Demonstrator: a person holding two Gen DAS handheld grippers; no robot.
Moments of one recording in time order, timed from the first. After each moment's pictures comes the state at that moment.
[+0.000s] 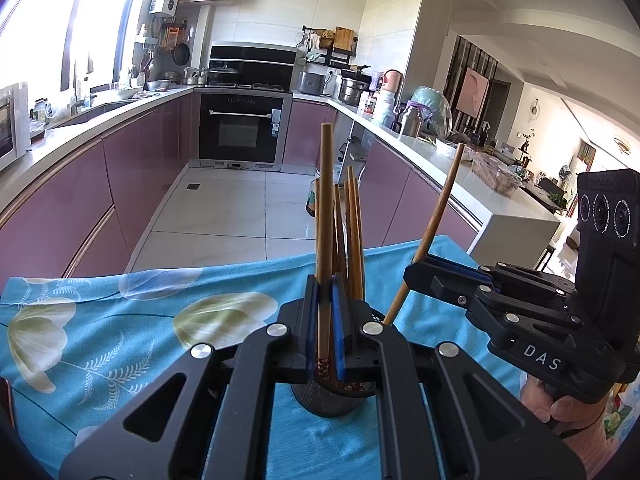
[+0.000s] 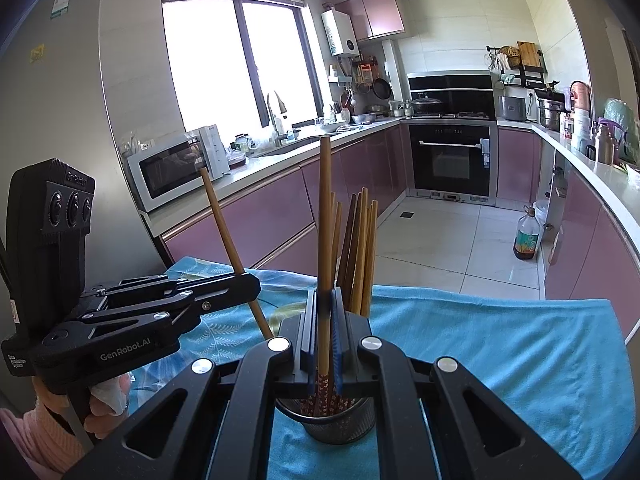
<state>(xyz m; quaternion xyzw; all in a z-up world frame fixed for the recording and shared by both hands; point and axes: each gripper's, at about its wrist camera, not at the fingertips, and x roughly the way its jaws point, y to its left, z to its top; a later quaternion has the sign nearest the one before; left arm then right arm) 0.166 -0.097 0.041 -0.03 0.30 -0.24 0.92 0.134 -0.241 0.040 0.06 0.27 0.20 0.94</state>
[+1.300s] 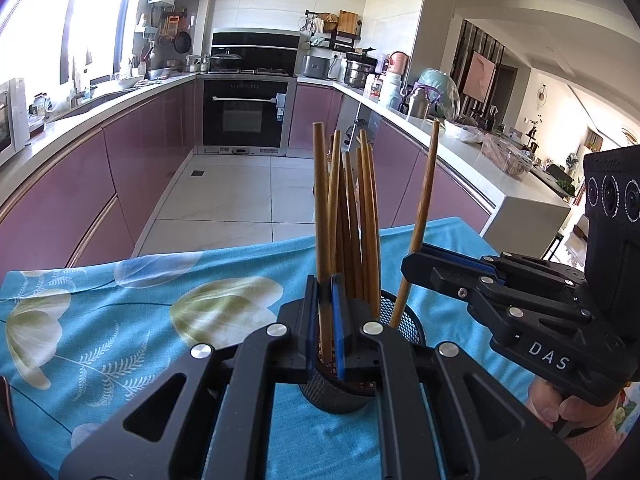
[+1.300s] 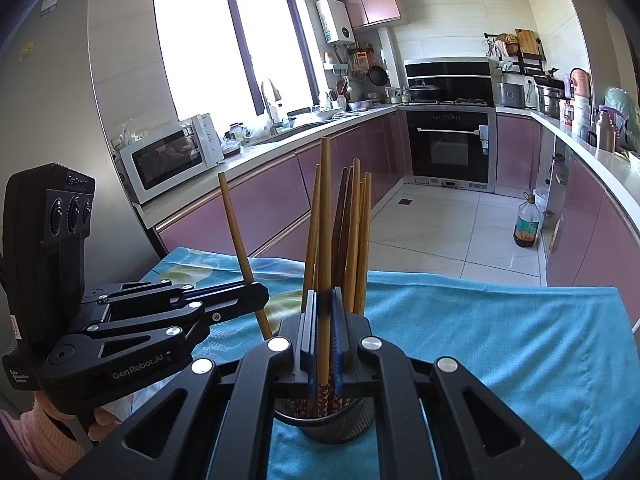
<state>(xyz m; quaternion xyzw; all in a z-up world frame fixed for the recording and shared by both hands) 0.190 -0.104 0.011 -0.01 0.32 -0.23 0.92 0.146 -0.237 0.023 0.06 0.29 0.20 0.93</state>
